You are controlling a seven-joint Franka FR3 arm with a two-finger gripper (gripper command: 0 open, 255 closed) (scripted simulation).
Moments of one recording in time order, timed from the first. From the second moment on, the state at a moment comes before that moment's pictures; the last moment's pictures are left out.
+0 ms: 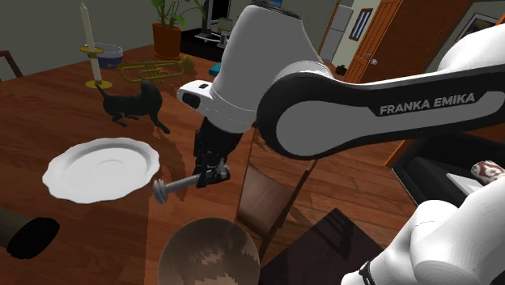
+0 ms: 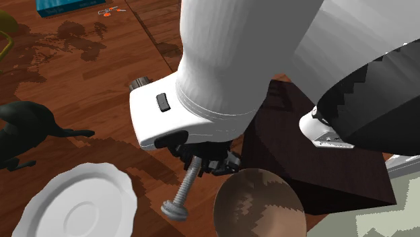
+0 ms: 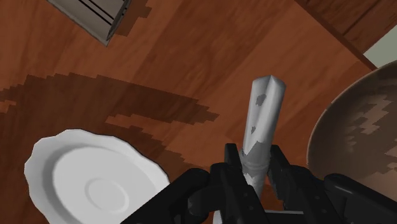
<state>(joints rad) 0.20 -0.17 0.53 -2.13 0.10 2.20 -0.74</state>
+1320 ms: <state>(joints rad) 0.33 -0.39 0.63 -2.29 0.22 2.17 -0.58</state>
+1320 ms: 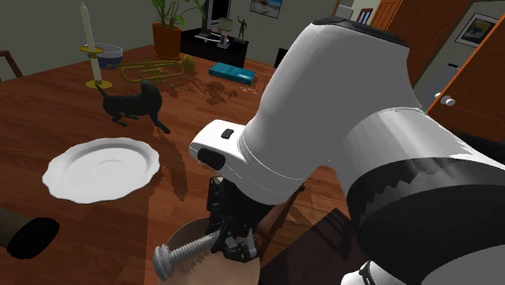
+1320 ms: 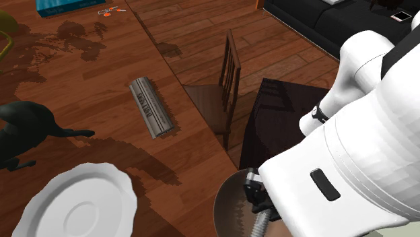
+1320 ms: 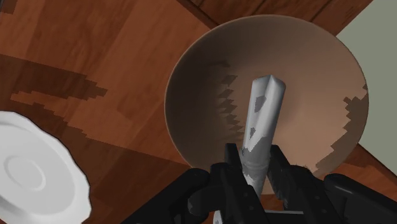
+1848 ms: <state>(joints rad) 0.32 -0.36 0.66 -2.37 0.21 2.28 -0.57</state>
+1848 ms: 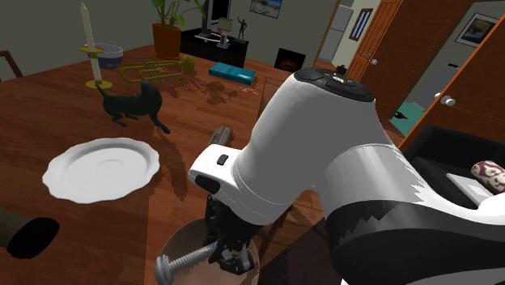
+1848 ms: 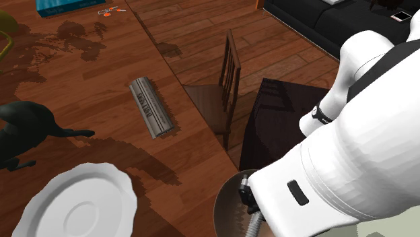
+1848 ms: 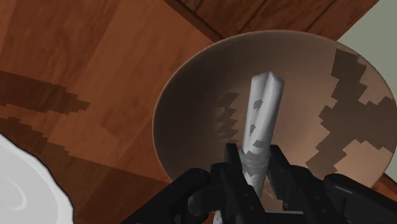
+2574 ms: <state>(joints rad) 0.32 -0.34 0.67 -2.39 0.21 2.31 -0.56</state>
